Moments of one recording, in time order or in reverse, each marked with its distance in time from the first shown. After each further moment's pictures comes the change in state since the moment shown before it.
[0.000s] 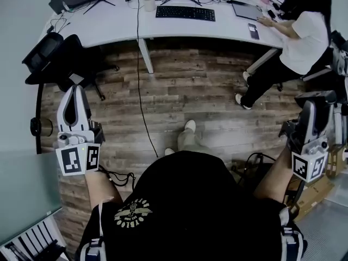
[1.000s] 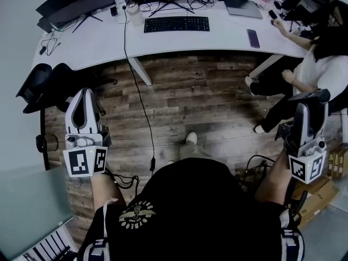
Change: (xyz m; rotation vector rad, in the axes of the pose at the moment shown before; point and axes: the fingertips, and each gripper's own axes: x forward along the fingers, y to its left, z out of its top) left arm 0.171 -0.067 -0.037 0.019 0.047 -0.084; right arm 0.074 -0.101 -0.104 0.089 0.046 0.002
